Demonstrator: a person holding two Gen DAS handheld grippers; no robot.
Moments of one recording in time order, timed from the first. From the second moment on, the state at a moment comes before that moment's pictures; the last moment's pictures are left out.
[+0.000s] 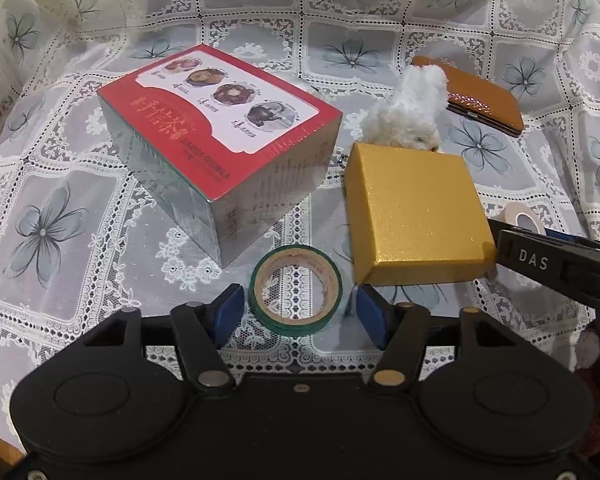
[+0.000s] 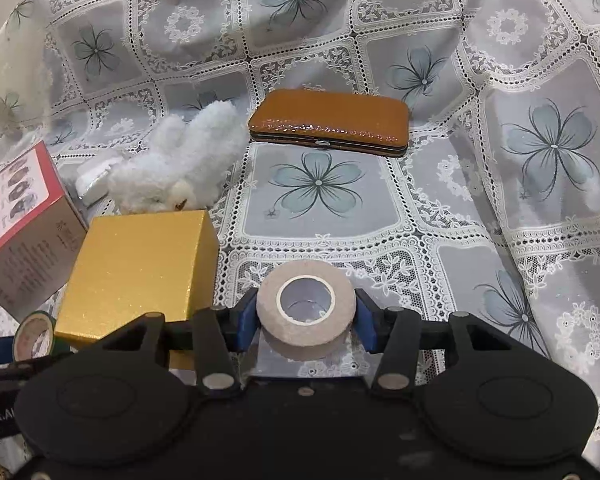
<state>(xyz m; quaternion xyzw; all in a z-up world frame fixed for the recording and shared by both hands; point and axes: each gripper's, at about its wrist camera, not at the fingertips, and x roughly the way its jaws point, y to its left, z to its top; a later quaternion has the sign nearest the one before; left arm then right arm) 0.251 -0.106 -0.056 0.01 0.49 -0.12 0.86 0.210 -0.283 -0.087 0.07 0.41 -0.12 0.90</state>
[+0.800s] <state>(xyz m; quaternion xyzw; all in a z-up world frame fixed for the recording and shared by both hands) 0.185 -0.072 -0.022 0.00 0.48 -0.10 0.87 0.104 -0.248 -0.031 0.10 0.40 -0.11 0.90</state>
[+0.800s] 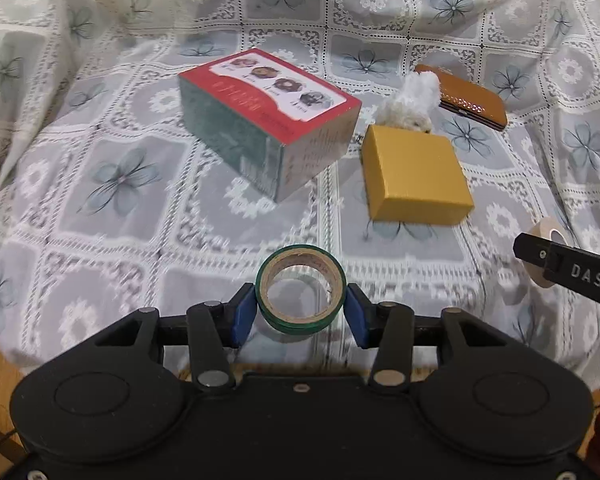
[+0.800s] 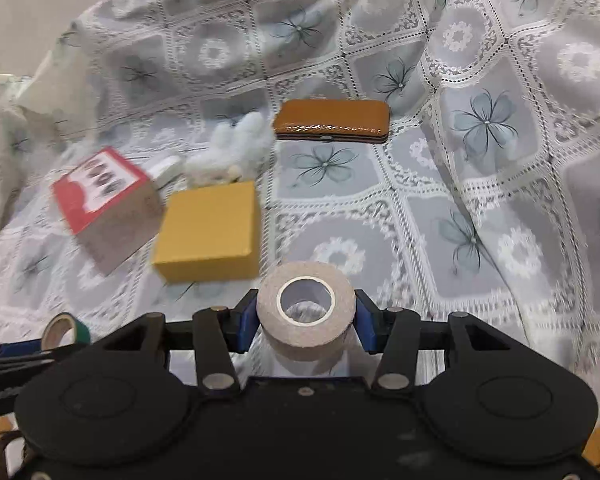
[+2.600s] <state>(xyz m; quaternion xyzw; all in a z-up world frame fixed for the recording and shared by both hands) 0.082 -0.040 0.003 0.03 0.45 -0.08 0.89 -0.051 -0.162 -0.006 0.11 0.40 -0.04 0.91</state>
